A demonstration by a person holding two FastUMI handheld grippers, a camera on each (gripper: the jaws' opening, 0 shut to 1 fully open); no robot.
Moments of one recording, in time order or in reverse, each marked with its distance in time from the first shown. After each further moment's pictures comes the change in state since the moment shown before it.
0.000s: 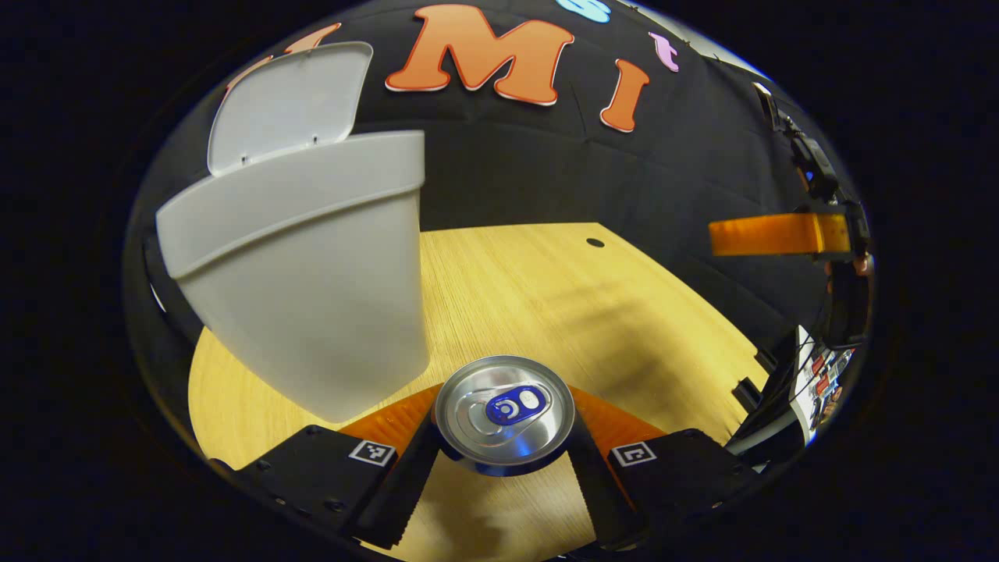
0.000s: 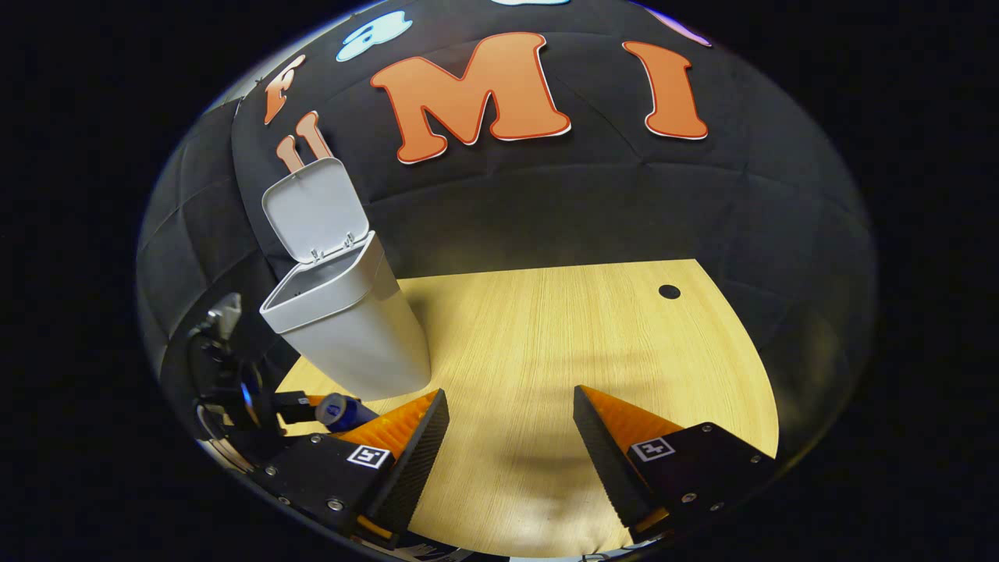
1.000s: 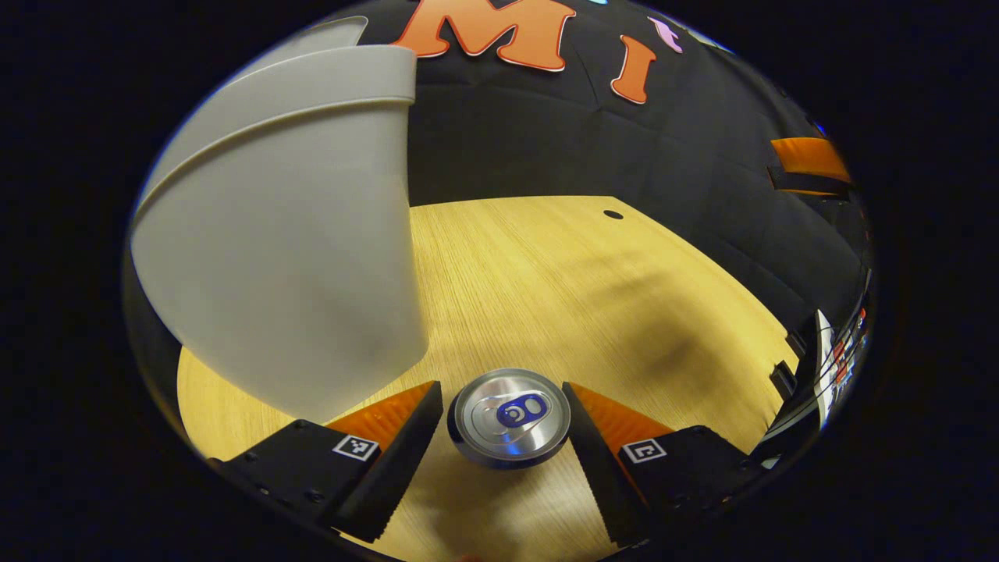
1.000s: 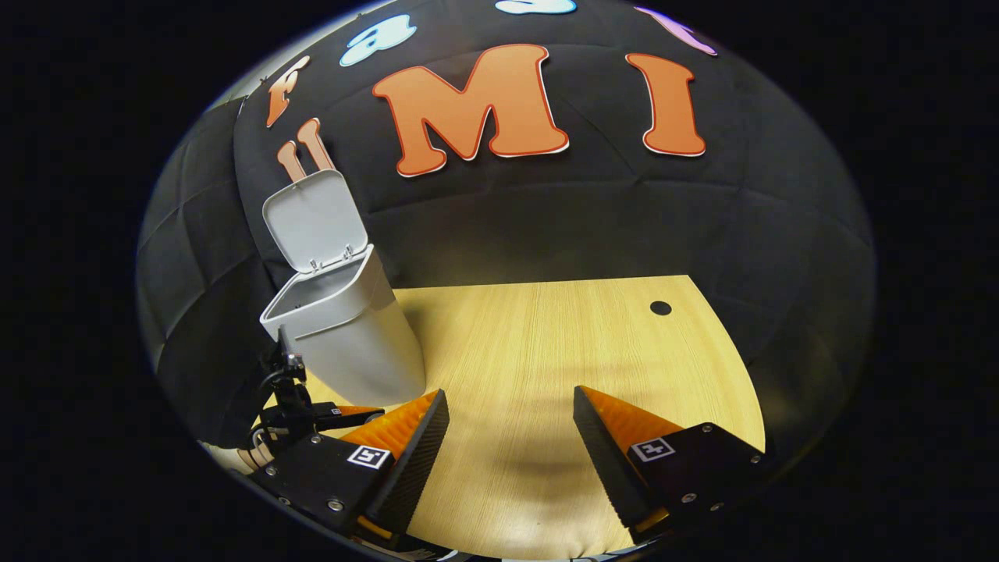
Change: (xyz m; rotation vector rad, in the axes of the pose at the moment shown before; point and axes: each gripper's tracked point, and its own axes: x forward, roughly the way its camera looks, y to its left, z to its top) left arm 0.088 0.011 -0.063 0.002 0.103 0.026; right arm -0.003 -0.007 0.011 -0.019 -0.031 -0.031
